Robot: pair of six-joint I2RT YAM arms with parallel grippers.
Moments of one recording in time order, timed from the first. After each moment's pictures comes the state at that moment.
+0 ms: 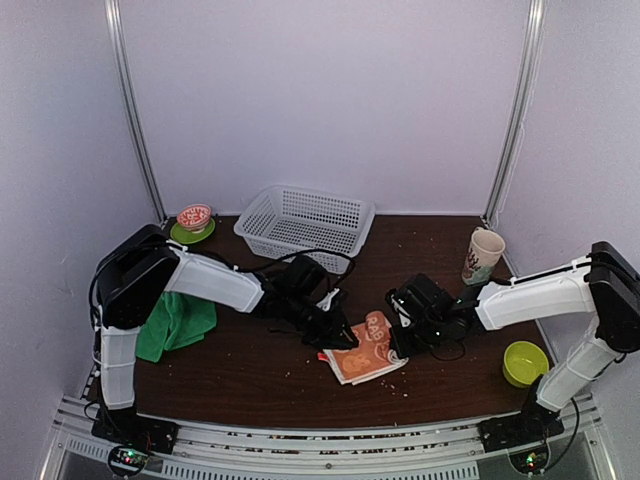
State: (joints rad) left arm -0.92 2.09 1.26 -0.01 0.62 -0.88; right arm 0.87 1.54 0.75 -0.28 0.08 0.53
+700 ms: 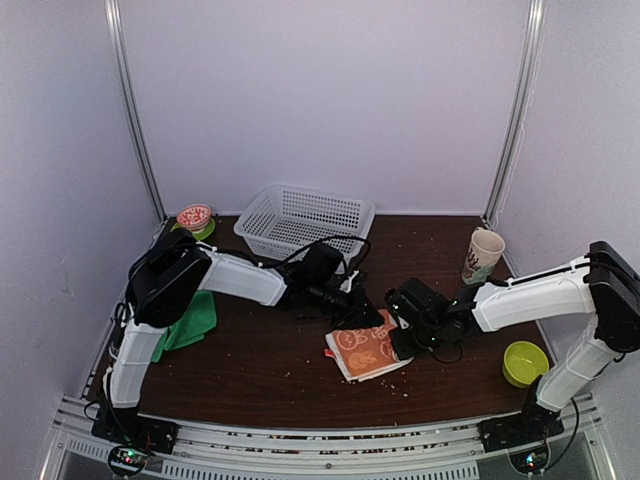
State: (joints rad) left arm -0.90 2.28 1.50 0.17 0.70 -1.01; right arm 0.92 1.55 0.78 -0.34 0.23 0.49
